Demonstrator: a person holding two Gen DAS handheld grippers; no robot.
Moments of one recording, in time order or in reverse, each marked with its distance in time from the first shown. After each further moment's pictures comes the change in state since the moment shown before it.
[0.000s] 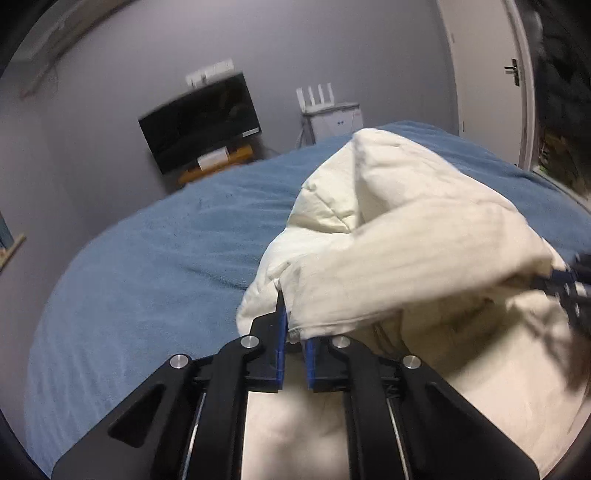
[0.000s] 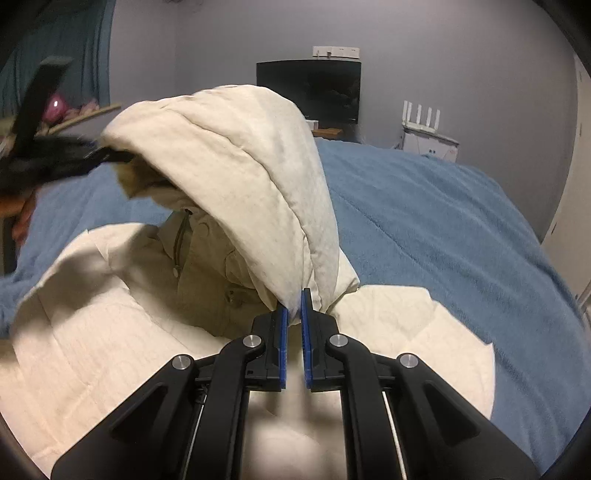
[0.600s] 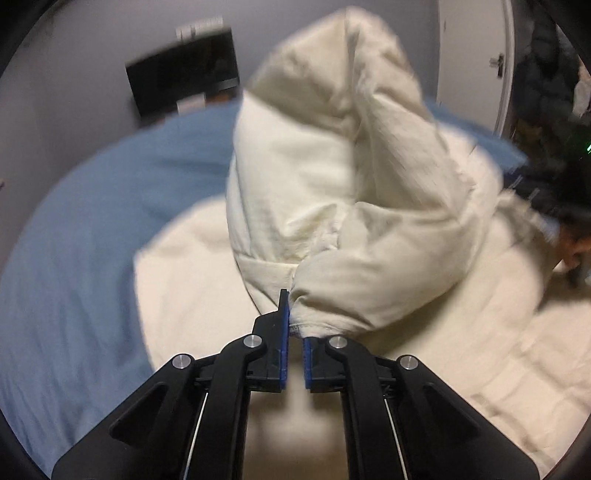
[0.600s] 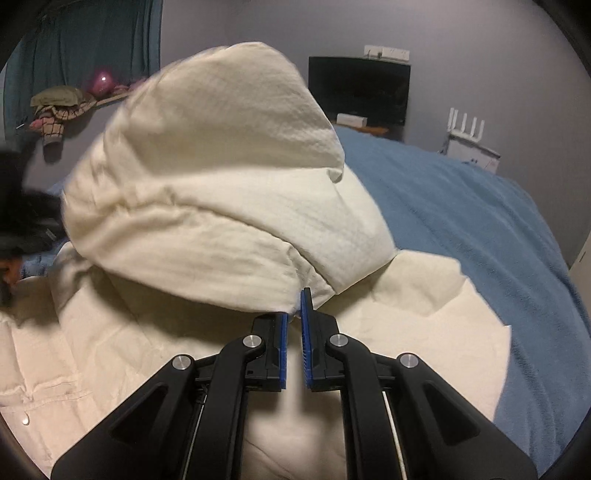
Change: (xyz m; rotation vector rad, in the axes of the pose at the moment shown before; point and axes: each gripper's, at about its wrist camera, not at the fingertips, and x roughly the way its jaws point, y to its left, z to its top) left arm -0.027 -0.017 -0.130 -0.082 0.202 -0.173; right arm -0.026 0.018 -0.027 -0.146 0.047 0.150
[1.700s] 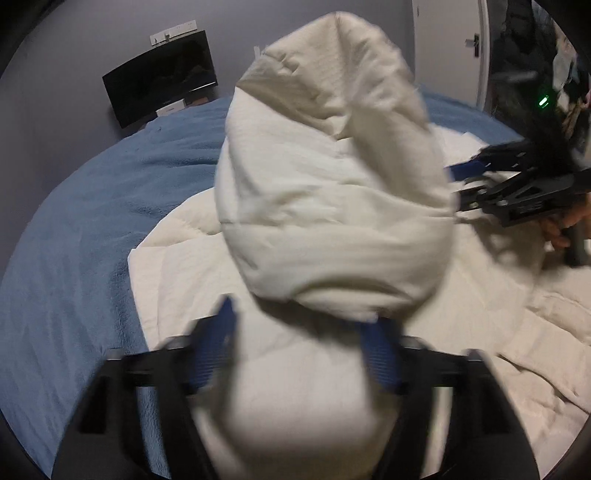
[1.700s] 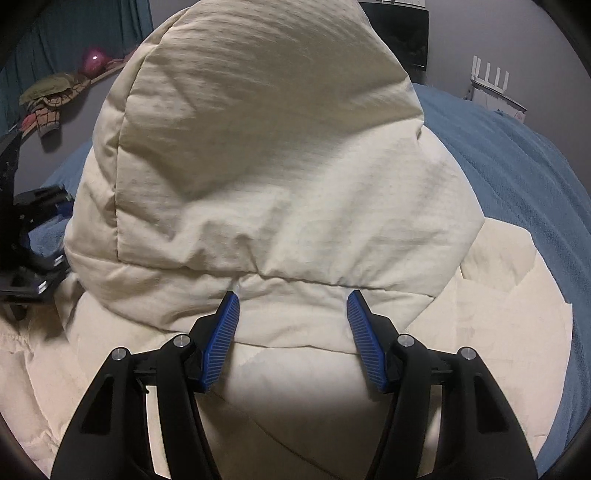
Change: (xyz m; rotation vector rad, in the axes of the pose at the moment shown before) left arm -0.019 0.020 -0.023 0.089 -0.039 -0.070; right arm 0.066 0.028 0.012 0.066 0.202 0.079
